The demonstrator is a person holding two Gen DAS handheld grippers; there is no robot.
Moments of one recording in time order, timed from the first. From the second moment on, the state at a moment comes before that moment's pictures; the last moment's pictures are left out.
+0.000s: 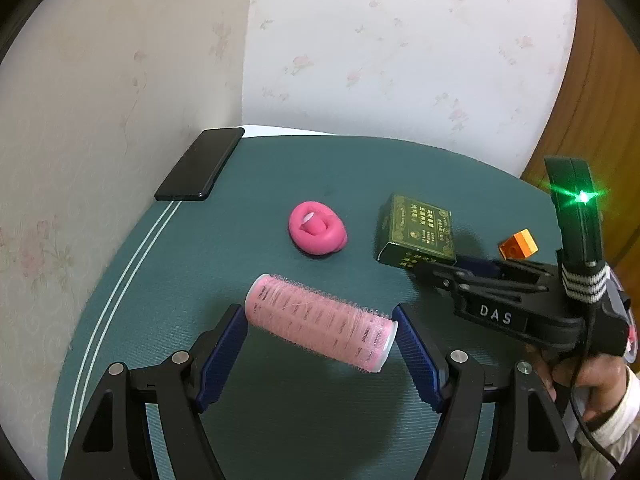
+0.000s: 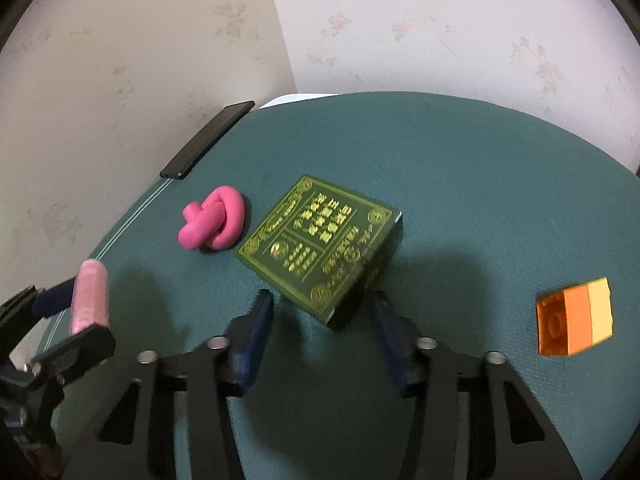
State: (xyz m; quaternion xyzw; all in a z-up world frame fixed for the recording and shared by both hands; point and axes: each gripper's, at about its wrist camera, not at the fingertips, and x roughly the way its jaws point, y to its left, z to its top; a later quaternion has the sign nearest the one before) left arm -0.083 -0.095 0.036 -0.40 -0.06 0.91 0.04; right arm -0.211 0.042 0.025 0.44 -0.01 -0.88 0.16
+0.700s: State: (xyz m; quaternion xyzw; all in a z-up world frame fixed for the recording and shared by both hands) left arm -0.079 -0.105 0.044 -0.38 -0.08 0.92 0.04; right arm -0.242 0.041 0.040 0.43 -0.10 -0.89 0.11
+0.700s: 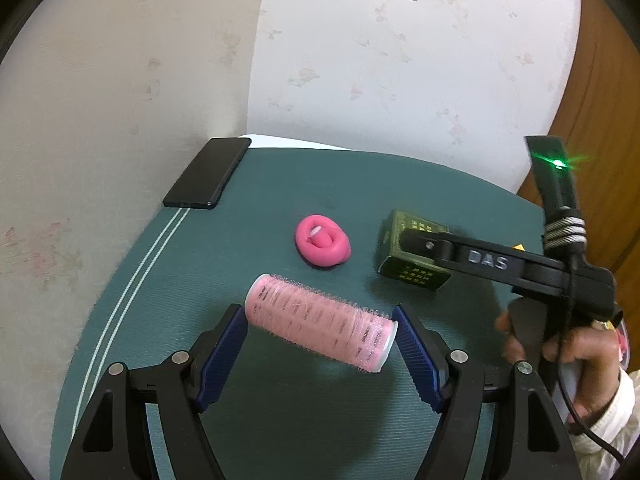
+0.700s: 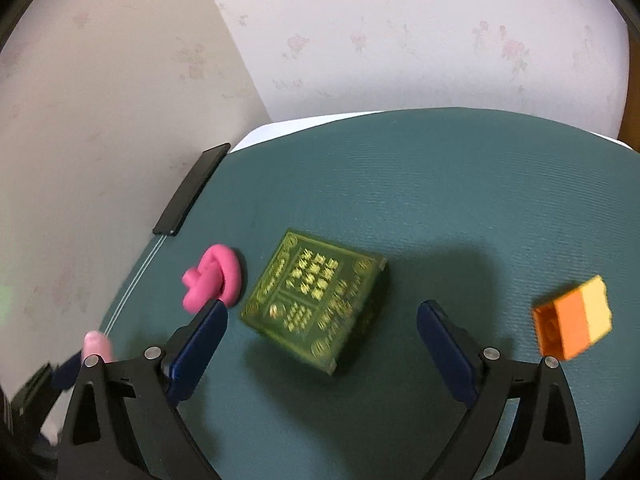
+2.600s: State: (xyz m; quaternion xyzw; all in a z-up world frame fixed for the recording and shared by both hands) left arm -0.069 -0.022 0.033 -0.40 -0.03 0.91 0.11; right arm -0.042 0.199 0.091 0.33 -0.09 -0.94 -0.04
